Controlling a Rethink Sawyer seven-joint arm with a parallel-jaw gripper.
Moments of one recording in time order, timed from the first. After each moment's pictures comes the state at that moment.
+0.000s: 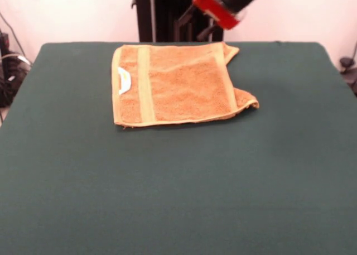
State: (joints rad) arm 0.17 -0.56 -0.12 1.66 -0.57 0.97 2.51
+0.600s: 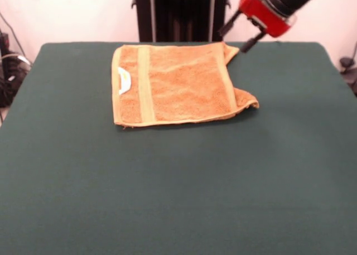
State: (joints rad) arm 0.27 -0.53 -0.13 1.46 -0.47 1.03 2.51
